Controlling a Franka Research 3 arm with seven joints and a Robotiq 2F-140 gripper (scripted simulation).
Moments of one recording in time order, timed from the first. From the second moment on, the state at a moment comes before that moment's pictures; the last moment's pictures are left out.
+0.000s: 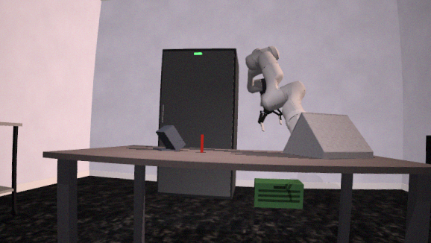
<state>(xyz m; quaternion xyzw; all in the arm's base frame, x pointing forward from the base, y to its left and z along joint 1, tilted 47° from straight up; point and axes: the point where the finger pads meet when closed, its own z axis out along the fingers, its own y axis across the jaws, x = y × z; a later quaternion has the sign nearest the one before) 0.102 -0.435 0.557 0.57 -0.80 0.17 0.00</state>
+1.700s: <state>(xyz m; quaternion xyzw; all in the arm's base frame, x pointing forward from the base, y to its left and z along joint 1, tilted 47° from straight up) 0.515 -0.098 0.340 0.90 -0.37 0.08 0.22</state>
